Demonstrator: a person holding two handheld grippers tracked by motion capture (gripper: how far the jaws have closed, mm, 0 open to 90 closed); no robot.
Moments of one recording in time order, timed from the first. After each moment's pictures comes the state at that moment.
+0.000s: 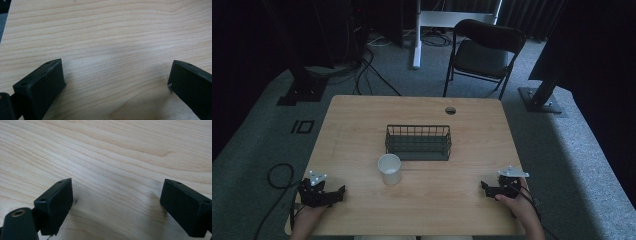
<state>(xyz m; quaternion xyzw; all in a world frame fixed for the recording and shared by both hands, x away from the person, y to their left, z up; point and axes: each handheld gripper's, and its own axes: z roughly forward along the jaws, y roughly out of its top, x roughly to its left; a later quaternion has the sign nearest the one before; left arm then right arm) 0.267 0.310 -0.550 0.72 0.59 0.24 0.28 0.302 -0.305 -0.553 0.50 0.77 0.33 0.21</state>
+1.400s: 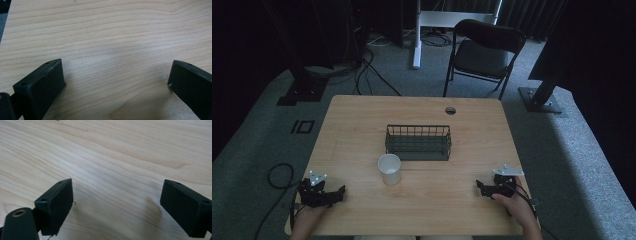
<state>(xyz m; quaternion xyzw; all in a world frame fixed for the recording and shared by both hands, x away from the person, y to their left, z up) 0.267 0.310 -0.550 0.72 0.59 0.24 0.28 0.304 -0.290 -0.548 0.49 0.77 0.34 0.21</state>
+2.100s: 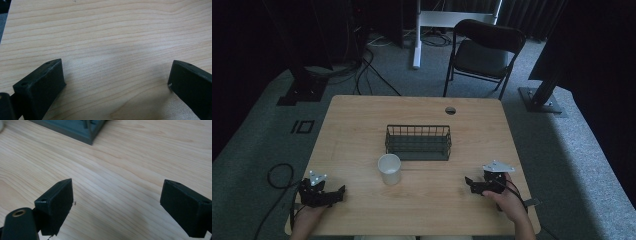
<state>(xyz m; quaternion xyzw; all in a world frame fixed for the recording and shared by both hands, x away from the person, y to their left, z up) 0.267 0.310 -0.550 0.72 0.59 0.24 0.28 0.310 -0.255 -0.531 0.45 0.78 0.38 0.20</state>
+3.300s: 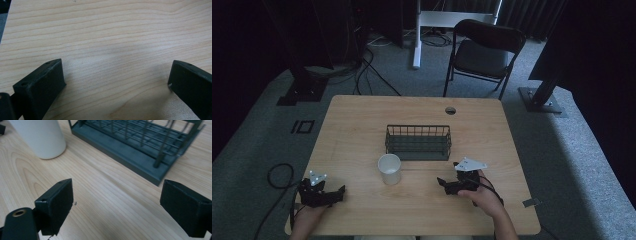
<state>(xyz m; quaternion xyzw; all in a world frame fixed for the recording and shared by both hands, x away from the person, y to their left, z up) 0.267 0.310 -0.550 0.72 0.59 0.24 0.28 0.313 -0.172 -0.517 0.35 0.82 0.43 0.16</state>
